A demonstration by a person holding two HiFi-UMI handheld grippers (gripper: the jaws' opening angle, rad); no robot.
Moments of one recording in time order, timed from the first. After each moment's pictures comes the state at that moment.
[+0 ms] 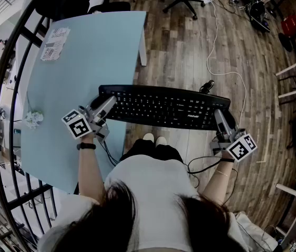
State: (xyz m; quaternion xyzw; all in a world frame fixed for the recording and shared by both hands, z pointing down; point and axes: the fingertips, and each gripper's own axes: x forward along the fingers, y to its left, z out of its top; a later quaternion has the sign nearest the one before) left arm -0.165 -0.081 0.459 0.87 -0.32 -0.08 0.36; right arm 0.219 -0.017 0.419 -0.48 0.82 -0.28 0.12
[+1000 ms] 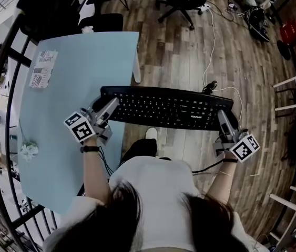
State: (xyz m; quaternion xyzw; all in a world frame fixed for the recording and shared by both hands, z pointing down) left arm -0.111 -0.199 0.460 0.88 -0.30 -0.09 0.35; right arm 0.267 -0.118 0.413 -0.51 0.81 -0.27 0.12
